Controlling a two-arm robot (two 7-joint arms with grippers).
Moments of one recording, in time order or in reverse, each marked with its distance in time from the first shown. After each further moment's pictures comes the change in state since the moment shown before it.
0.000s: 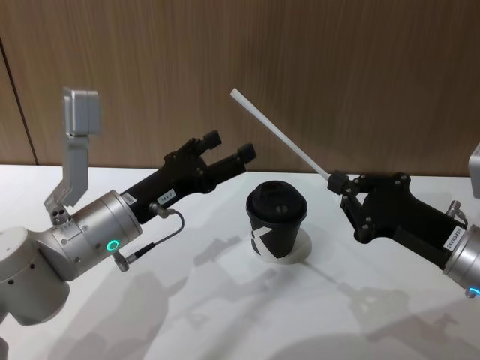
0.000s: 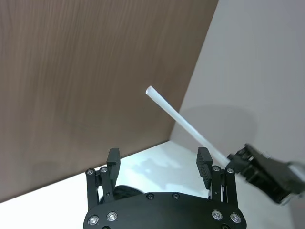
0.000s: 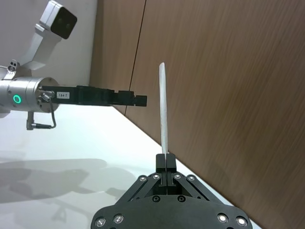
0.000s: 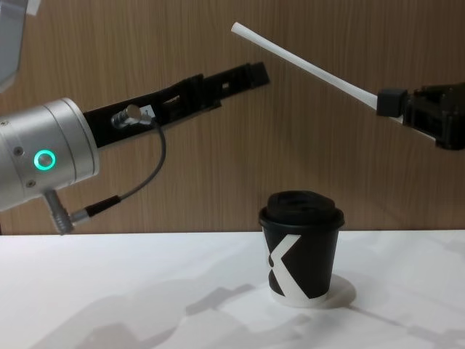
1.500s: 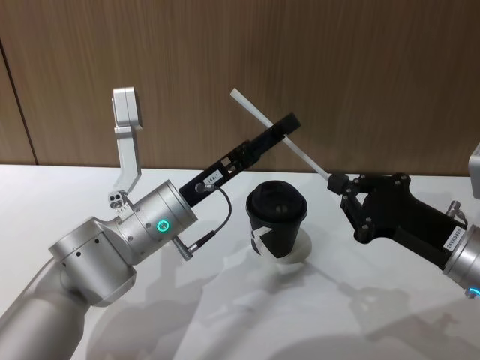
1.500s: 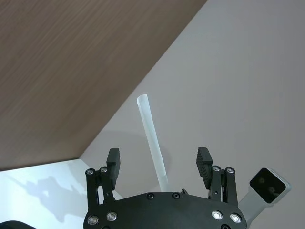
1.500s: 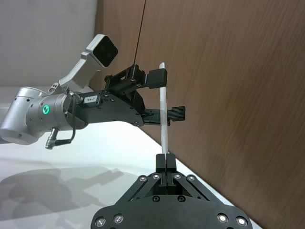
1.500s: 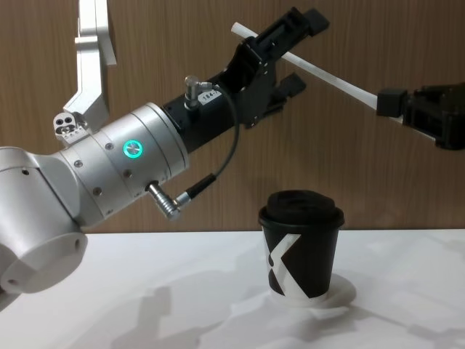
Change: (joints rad) left arm -0.150 -0.192 0.043 0.298 -0.332 0.155 -0.218; right arm 0.000 0.000 0.000 0.000 0.000 0.000 0.000
